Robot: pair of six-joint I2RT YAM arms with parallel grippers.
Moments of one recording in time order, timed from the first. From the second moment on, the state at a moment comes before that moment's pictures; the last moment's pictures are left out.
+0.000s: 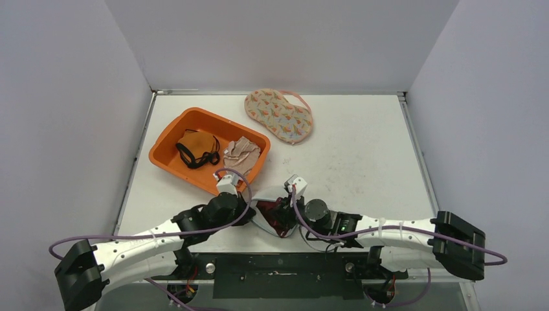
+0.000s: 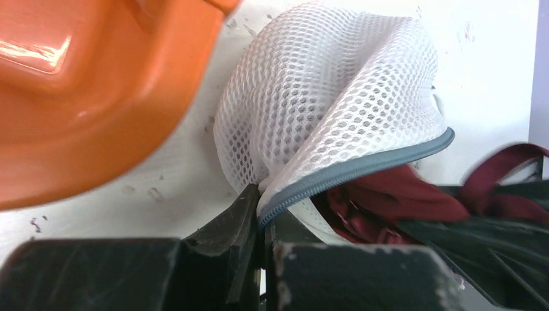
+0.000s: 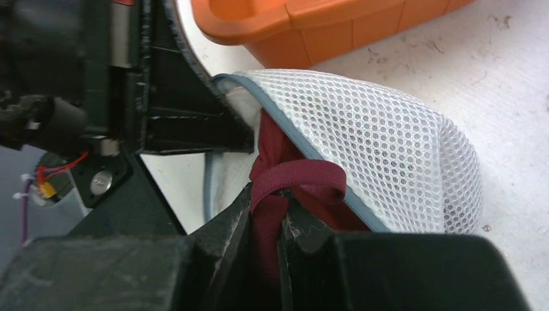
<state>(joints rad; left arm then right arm) -1.00 0.86 0.38 -0.19 -0.27 -0.98 1.20 1.17 0.41 0.41 0.20 0.41</state>
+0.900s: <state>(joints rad) -0.93 1.00 0.47 -0.16 -0.17 -0.93 0.98 0.80 0.46 0.30 -0.16 0.43</state>
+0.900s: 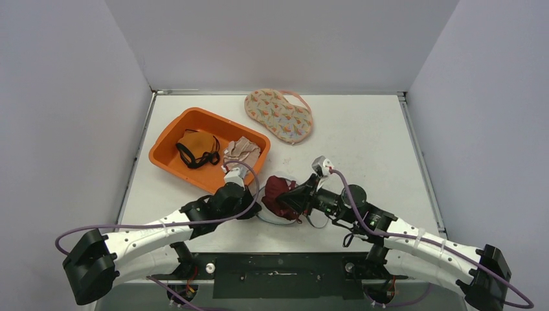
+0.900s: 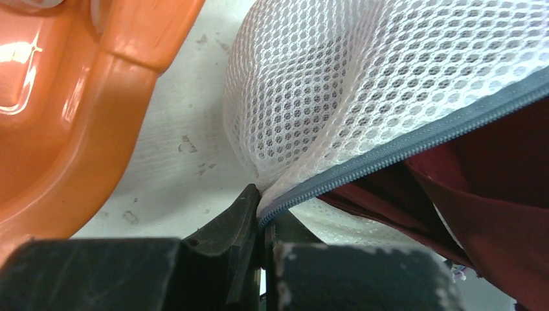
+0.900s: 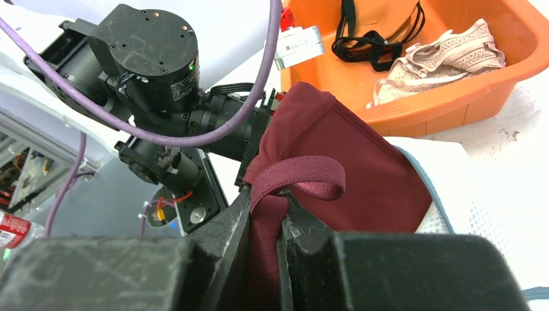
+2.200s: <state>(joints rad) -0.93 1.17 0.53 -0.09 -0.15 -0.88 0.95 0.70 0.88 0.11 0.04 0.36</state>
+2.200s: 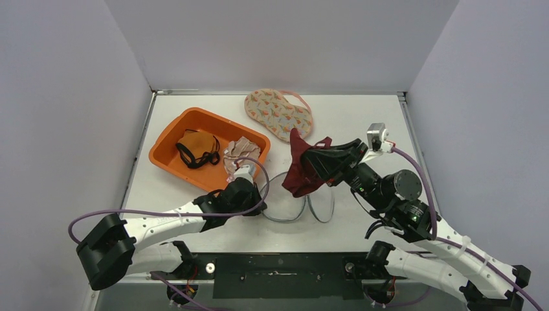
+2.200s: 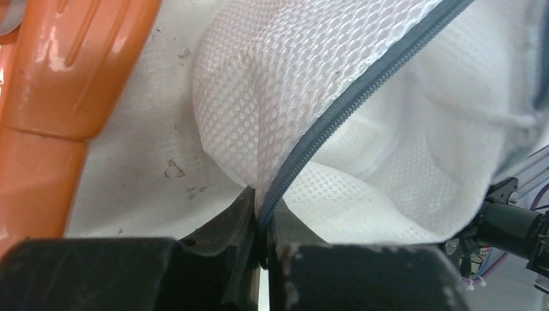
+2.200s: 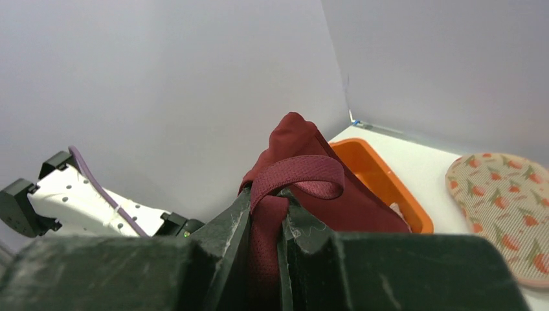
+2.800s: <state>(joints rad) -0.92 0.87 0.55 -0.13 -0.12 -0.97 0.95 0.76 0.86 0.01 0.30 0.27</state>
